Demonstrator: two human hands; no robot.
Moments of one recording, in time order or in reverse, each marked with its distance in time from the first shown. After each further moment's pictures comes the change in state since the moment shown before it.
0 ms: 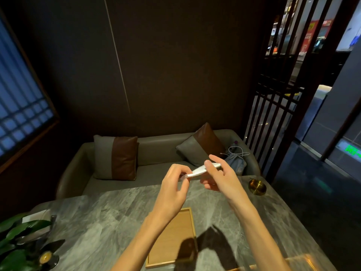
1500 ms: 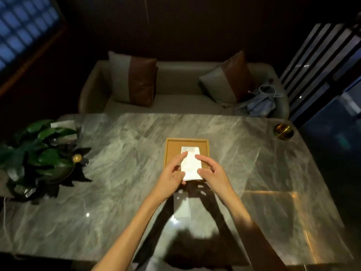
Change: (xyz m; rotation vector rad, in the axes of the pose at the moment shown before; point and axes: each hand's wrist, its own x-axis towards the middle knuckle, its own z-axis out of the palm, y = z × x) left_hand -0.176 -0.102 0.005 -0.304 -0.209 -0.771; right_hand -0.067 0.195 0.057 -0.206 -0.244 0.227
